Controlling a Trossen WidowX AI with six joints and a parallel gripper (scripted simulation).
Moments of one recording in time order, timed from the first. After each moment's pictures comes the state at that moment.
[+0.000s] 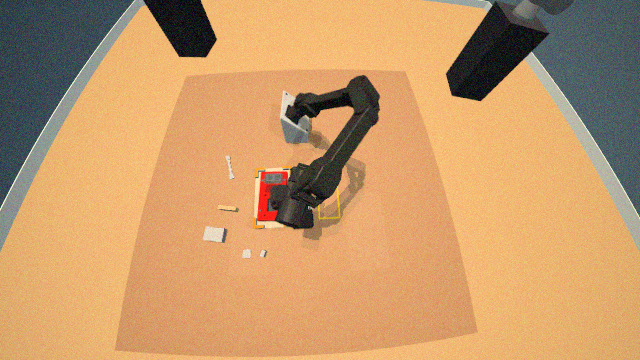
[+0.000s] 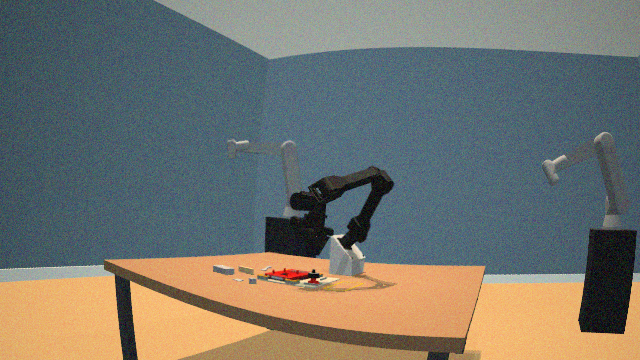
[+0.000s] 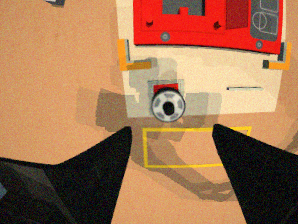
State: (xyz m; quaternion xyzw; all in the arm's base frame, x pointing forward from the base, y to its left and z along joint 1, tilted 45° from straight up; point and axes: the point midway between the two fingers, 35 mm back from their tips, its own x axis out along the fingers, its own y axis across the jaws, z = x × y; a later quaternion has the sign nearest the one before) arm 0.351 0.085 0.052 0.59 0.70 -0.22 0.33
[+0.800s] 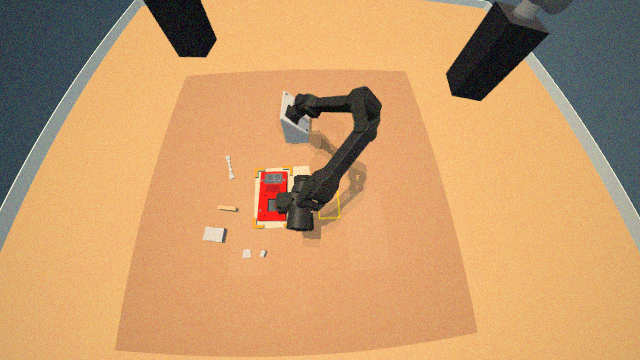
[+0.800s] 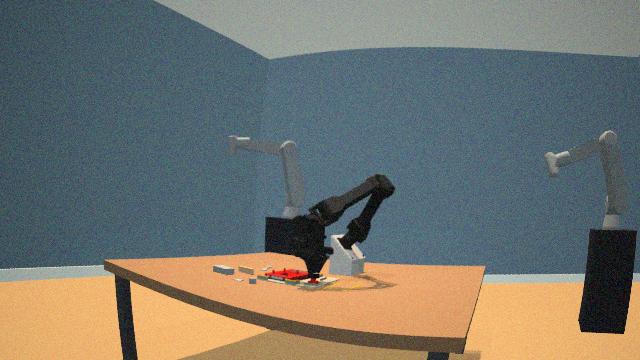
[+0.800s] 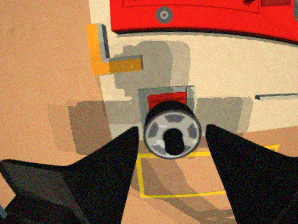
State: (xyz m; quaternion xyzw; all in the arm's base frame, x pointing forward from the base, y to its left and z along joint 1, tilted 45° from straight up) arm 0.341 0.137 0.003 0.59 0.71 -0.23 0.32
